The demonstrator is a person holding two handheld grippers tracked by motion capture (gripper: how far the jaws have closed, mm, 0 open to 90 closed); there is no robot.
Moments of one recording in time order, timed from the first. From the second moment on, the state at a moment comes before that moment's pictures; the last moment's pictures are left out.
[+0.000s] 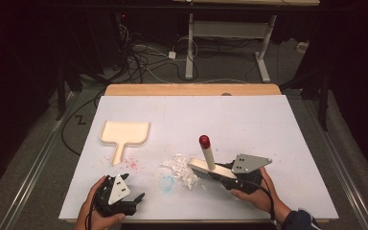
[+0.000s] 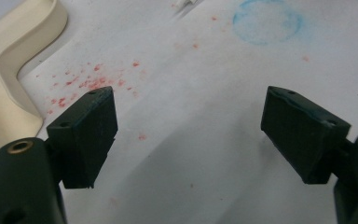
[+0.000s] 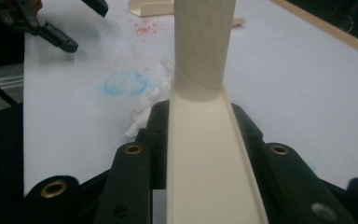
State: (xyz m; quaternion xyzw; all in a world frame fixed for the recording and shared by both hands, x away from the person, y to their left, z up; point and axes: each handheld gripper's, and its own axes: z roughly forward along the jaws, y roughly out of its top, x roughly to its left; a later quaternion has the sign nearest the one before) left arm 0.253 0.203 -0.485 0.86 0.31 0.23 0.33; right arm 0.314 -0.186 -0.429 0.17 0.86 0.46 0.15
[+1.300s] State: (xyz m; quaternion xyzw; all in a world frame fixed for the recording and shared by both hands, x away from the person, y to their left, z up) left arm 0.253 0.202 -0.485 0.87 0.30 0.23 0.32; right arm 0.304 -0.207 -0.443 0.21 0.85 0.45 0.18
